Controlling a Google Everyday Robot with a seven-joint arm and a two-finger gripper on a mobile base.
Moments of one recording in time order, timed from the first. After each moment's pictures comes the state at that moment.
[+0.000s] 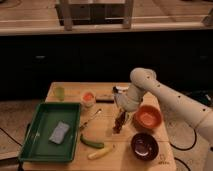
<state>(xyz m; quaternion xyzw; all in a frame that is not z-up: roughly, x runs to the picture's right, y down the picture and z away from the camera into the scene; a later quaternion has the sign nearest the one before) 0.095 0.167 0.749 -0.38 -0.36 -0.29 0.80</state>
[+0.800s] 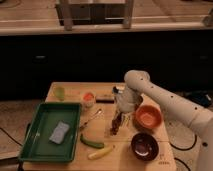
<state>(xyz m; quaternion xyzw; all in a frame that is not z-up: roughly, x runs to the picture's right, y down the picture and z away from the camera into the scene) 0.074 0.185 0.777 -0.38 -0.35 -0.31 0.80</state>
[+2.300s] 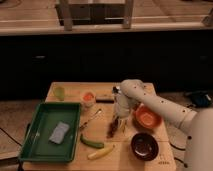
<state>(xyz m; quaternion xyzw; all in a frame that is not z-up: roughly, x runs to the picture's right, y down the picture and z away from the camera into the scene) 0.067 0.213 0.830 -0.39 -0.34 -0.30 0.81</state>
